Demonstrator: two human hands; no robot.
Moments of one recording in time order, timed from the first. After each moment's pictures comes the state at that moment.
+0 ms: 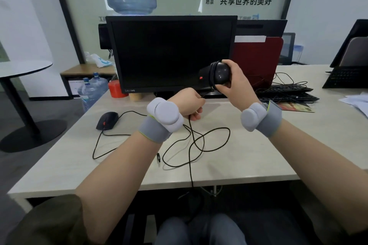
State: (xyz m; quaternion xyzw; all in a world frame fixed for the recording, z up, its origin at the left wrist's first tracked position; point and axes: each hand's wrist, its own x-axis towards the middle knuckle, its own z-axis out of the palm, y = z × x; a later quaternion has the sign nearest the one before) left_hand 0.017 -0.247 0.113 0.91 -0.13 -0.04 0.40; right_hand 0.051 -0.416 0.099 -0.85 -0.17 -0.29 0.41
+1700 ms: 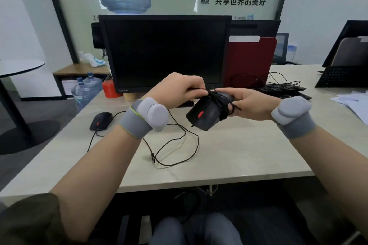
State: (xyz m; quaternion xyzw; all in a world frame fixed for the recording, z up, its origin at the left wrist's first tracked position) left_hand 0.013 -0.223 0.134 0.87 -0.39 0.19 0.21; right_hand 0.010 -0.452 0.106 -0.73 -0.25 0.18 0.61
